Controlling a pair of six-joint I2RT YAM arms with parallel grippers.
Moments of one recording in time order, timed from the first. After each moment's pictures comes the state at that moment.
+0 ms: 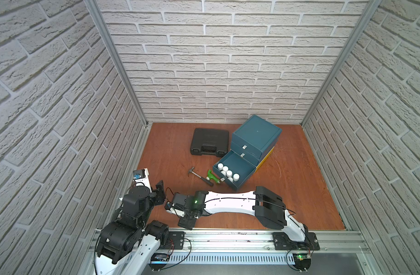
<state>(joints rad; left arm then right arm) -0.36 0.33 0.86 -1.08 -0.35 -0.35 1.30 2.24 1.79 -0.79 -0.05 0.06</state>
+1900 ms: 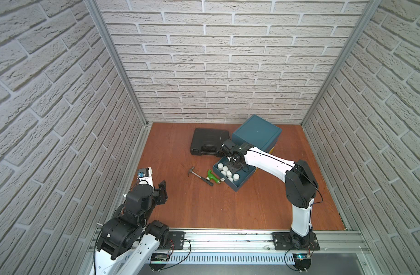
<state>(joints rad) -0.43 0.37 0.86 -1.08 -0.38 -0.35 0.67 1.97 1.57 -0.97 0.29 0.17</state>
